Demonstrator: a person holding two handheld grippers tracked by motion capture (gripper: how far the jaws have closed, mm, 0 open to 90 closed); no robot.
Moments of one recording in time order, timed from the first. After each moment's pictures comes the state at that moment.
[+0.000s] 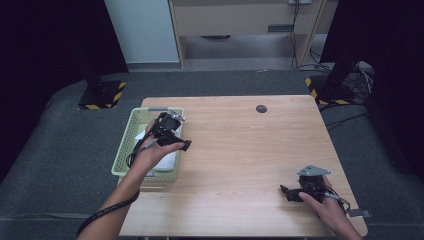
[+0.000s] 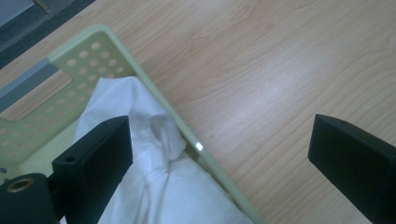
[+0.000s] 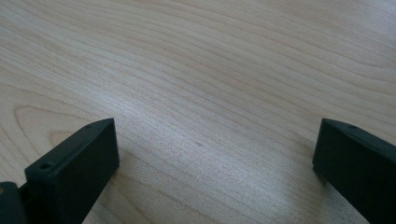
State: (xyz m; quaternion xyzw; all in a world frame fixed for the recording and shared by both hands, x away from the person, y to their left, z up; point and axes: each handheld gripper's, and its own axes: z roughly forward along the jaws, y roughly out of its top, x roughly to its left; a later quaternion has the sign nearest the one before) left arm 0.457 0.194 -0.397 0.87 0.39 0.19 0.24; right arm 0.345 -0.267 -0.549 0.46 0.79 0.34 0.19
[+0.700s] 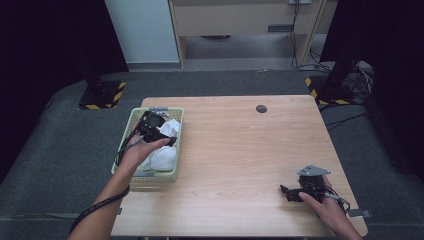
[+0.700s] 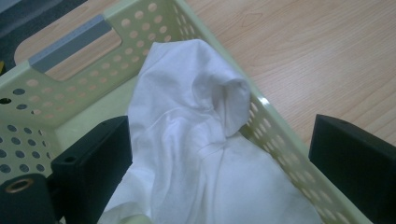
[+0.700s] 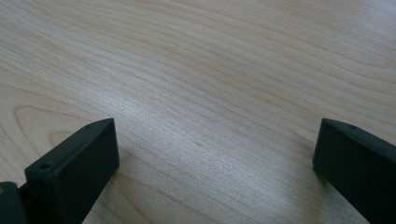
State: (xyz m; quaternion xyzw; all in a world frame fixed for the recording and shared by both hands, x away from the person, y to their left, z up) left arm 0.474 0.238 -0.410 0.85 0.43 0.20 0.23; right arm 0.345 -0.267 -0.549 0.46 0.79 0.34 0.19
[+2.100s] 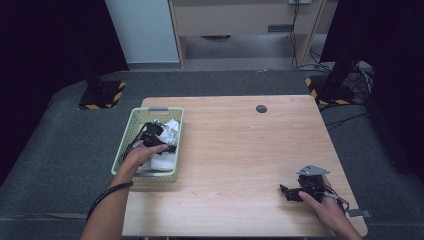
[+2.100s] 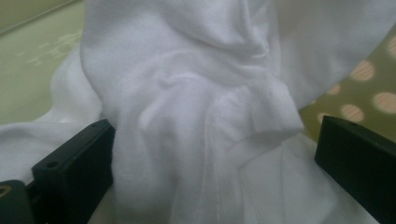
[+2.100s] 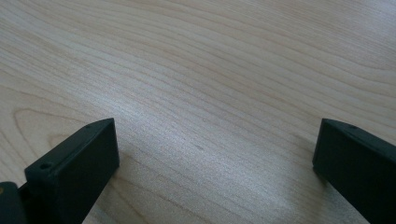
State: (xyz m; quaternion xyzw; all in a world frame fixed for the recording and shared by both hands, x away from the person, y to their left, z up) left arm 0.515 0.268 -0.505 0.85 0.45 0.10 0.25; right arm 0.346 -0.266 -0.549 0.46 0.79 0.34 0.19
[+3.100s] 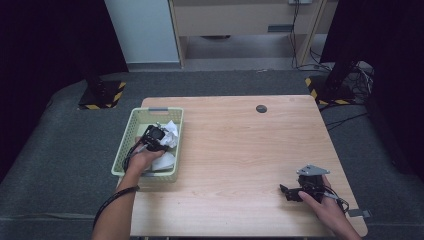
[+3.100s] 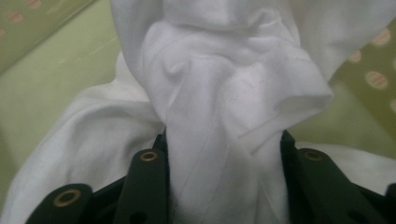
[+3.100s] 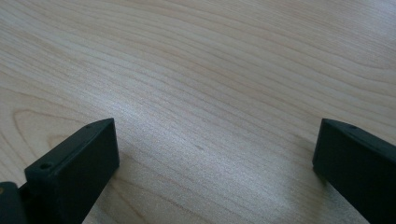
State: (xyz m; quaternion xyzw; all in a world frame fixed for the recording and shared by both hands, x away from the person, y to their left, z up) left arm 0.500 0.258 -0.500 0.87 0.44 0.18 0.16; right arm 0.346 -0.265 -0.549 0.47 0.79 0.34 0.19
